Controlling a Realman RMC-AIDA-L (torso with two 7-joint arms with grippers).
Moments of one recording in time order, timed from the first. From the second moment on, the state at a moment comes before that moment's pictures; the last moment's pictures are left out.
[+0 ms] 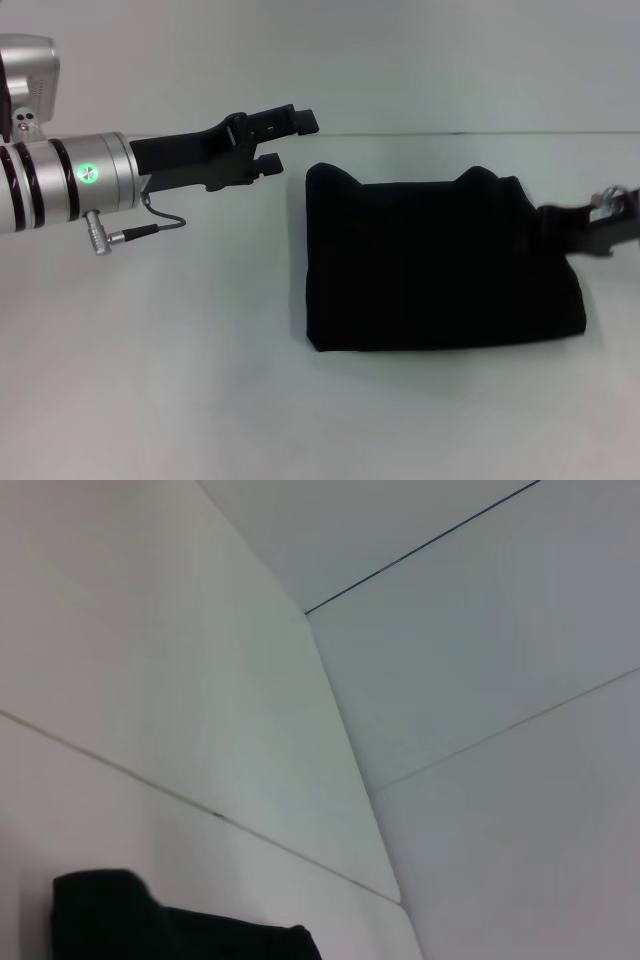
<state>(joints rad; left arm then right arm) -0.73 -2.08 0.68 0.63 1.91 1.28 -2.41 0.85 1.93 -0.82 -0.52 -2.47 -1.14 2.70</state>
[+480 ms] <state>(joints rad) -0.73 -2.08 0.68 0.63 1.89 1.28 -2.40 0.89 1.92 -0.83 -0.70 -2.61 -1.21 2.79</state>
